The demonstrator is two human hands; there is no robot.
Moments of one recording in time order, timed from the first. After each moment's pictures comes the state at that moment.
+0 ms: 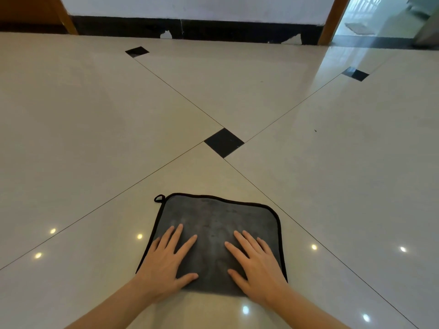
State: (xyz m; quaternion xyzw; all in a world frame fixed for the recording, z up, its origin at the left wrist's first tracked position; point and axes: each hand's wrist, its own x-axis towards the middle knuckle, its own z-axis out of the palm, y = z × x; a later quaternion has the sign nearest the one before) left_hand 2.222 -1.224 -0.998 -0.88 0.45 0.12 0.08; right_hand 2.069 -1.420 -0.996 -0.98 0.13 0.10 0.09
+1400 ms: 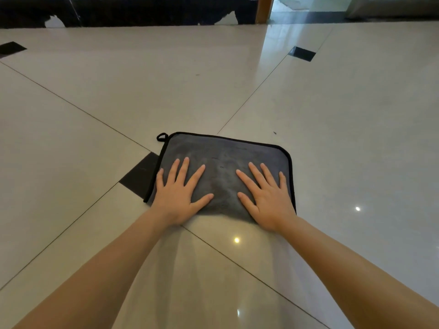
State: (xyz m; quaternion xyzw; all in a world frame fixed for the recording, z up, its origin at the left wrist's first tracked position) left_hand 2.369 -1.541 -1.030 -0.85 0.52 0.11 -0.01; right_hand 2.181 -1.679 -1.031 -0.95 0.31 0.01 0.07
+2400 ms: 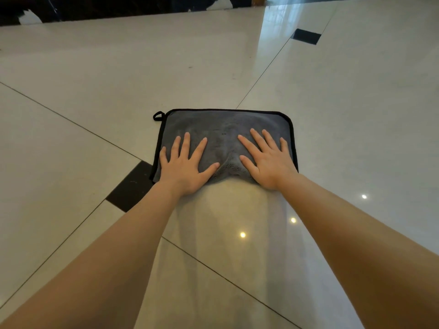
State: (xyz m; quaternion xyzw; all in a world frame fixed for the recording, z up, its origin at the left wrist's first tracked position) left_hand 2.408 -1.621 -1.022 -0.86 0.48 0.14 0.00; right_hand 2.247 -1.757 -1.027 -0.94 0.34 0.04 0.06
